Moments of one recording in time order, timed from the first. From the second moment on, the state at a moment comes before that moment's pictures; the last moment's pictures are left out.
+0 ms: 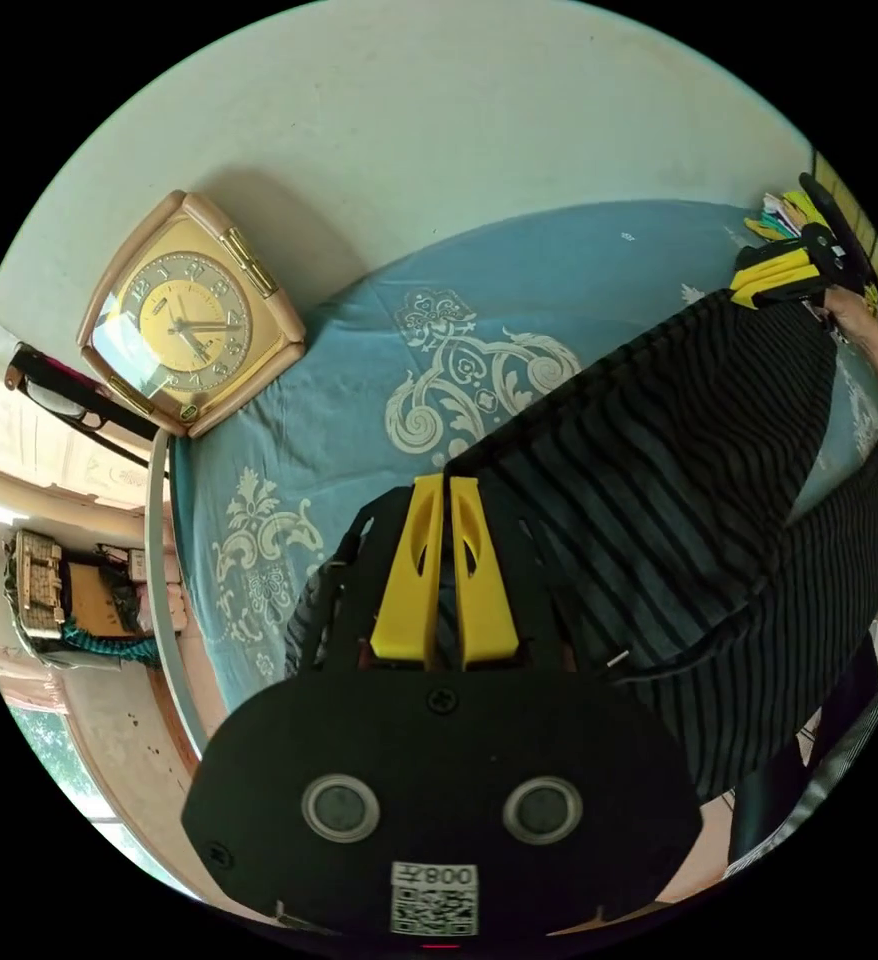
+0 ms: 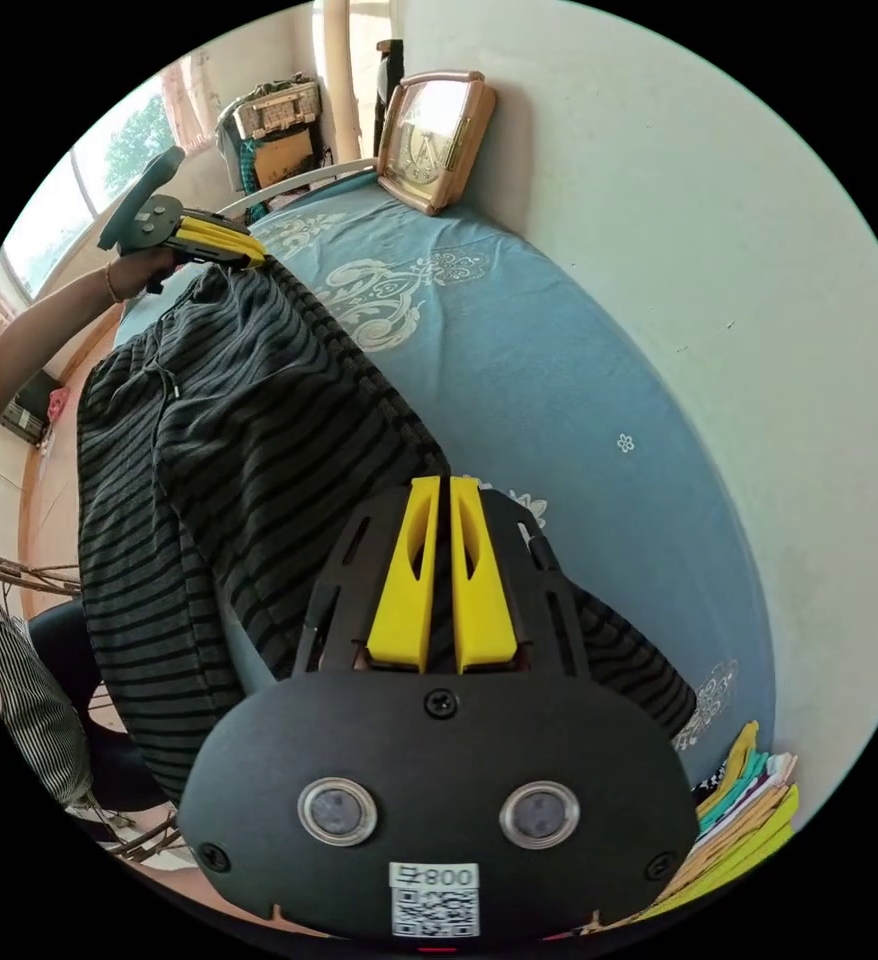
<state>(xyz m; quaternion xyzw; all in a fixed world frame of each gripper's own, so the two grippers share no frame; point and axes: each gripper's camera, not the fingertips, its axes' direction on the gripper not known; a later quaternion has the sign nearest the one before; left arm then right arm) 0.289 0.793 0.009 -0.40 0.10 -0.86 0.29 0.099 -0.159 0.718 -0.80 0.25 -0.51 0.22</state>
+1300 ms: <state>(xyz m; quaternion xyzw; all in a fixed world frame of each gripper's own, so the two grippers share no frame) 0.306 0.328 -0.276 -0.34 0.07 -0.92 0.15 -0.203 -0.106 0.308 -0.78 0.29 -0.52 0.17</state>
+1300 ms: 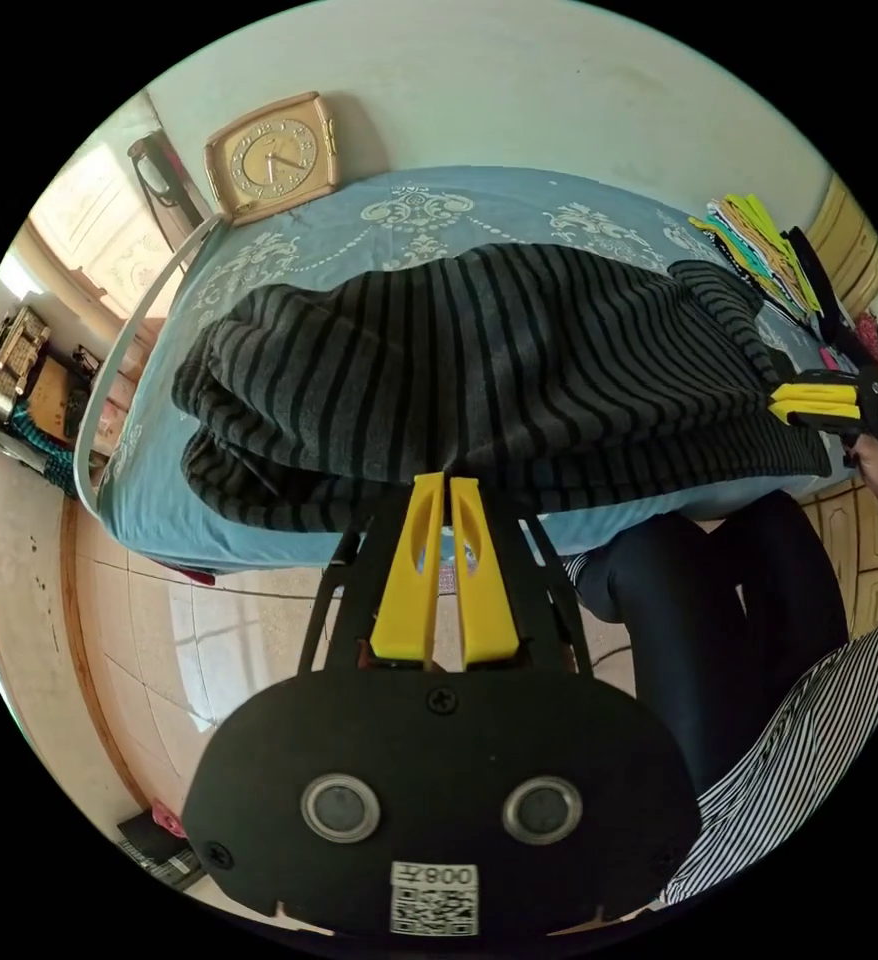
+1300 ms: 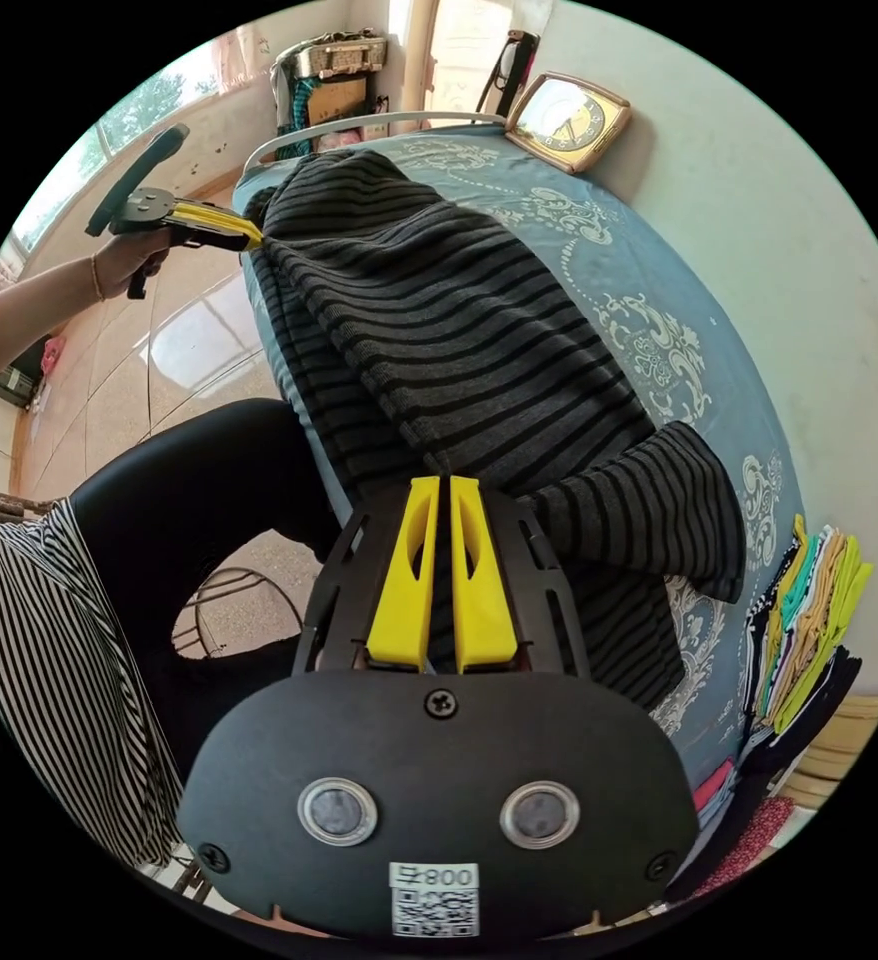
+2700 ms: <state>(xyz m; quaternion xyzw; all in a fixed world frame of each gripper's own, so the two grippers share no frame) 0.573 0.215 -0.521 0.02 -0.10 -0.98 -0.19 -0.219 -0.165 0.259 -0.82 0.28 -0.45 0.24</state>
